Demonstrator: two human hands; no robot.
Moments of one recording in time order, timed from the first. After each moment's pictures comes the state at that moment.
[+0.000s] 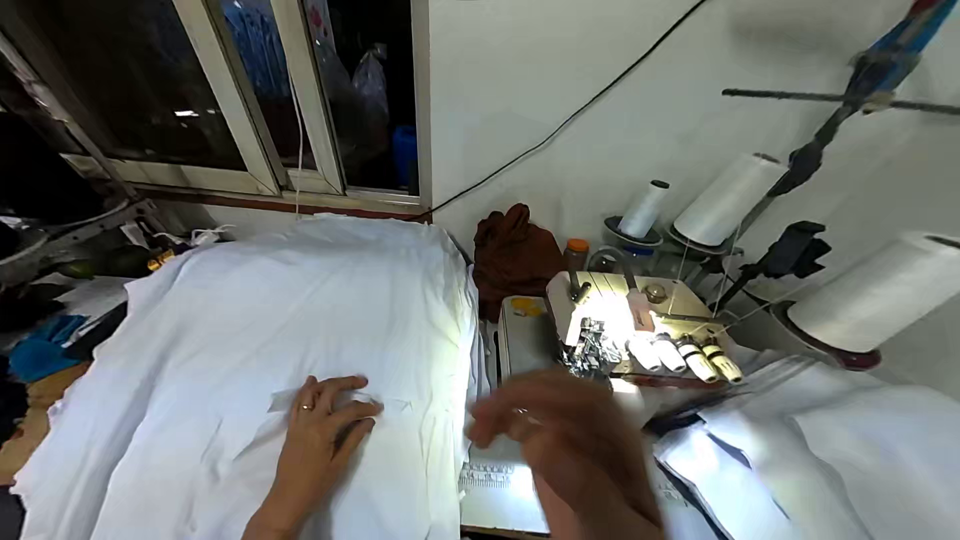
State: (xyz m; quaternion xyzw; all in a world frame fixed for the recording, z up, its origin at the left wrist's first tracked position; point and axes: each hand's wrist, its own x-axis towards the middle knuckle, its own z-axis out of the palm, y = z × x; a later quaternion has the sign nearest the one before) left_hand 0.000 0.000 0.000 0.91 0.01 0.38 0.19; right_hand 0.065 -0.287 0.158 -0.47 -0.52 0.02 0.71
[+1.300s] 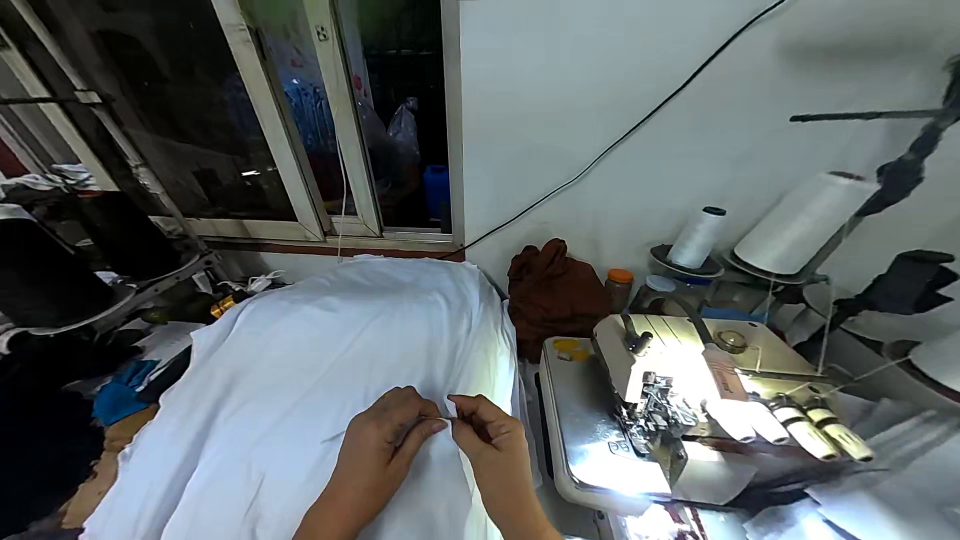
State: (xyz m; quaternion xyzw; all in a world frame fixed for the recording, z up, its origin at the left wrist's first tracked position) left_hand 0.043 -0.009 0.084 0.88 -0.07 0.38 0.29; right_hand 0.117 -0.165 0.069 -0.56 -0.31 0.06 0.77
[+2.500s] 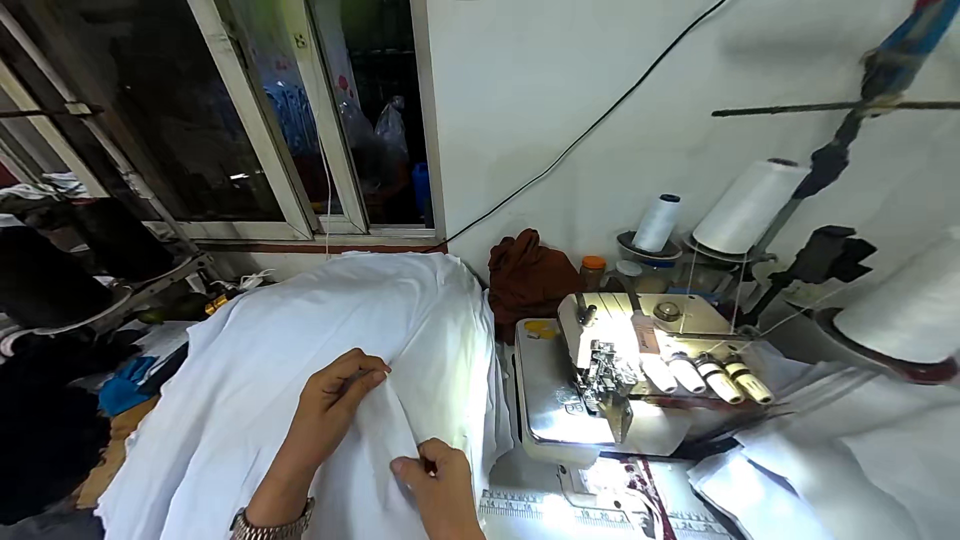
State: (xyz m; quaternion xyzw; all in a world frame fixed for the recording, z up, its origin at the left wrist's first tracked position) left_hand 0.029 0.003 0.106 0.83 -0.06 0.38 0.40; right_hand 0.054 -0.184 0.044 -0.71 -0.25 0.17 0.64
